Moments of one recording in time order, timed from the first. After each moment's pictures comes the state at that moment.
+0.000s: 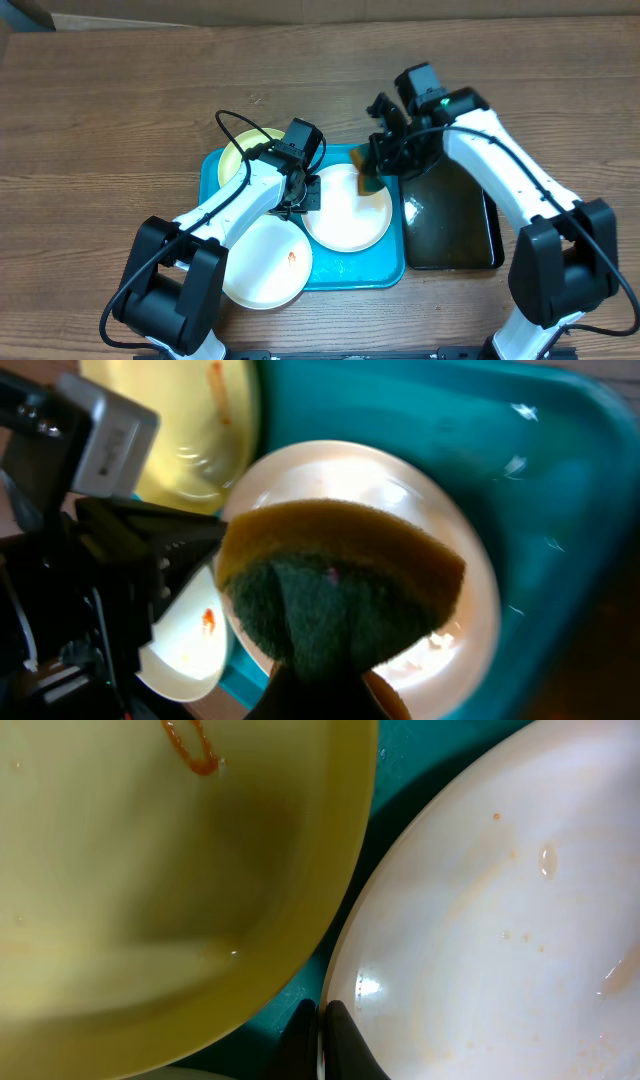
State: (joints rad) left arm -0.45 1.80 1.14 -0.75 0.03 -0.45; right arm 0.35 1.87 1.52 -1.02 -0.51 0.14
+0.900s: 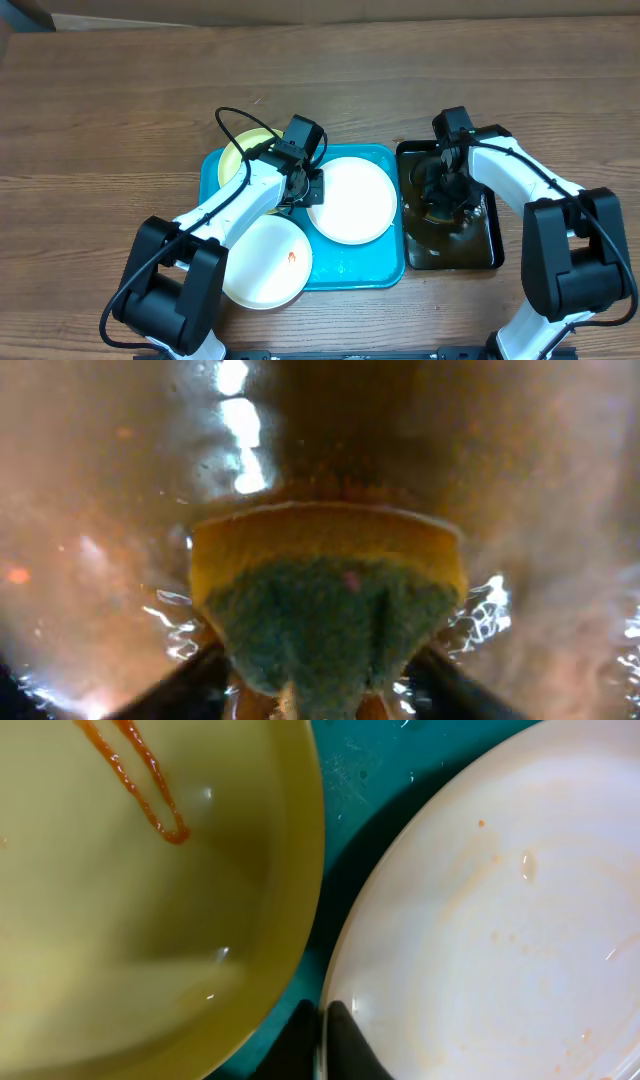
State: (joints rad) left arm -0.45 1.80 1.14 -0.67 0.05 -0.44; right arm 0.20 1.87 1.15 -0.86 0.00 0.37
